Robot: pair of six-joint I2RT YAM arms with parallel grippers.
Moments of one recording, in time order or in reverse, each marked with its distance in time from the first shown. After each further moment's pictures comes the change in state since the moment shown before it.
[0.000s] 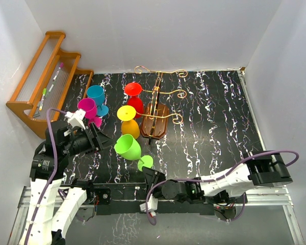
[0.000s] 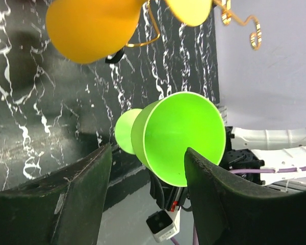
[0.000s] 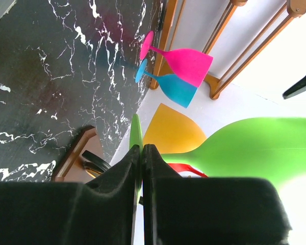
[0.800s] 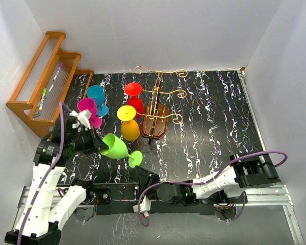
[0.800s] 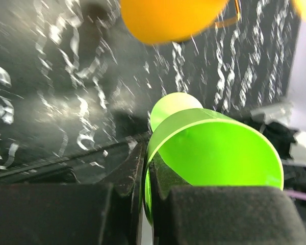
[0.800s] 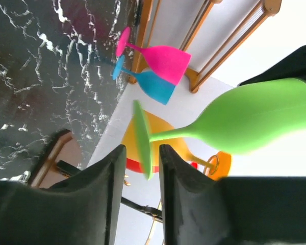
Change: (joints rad) left arm -0.060 0.121 -0.010 -0.167 -0.150 0.133; right arm 0.022 0.158 0.048 0.196 0.058 -0.110
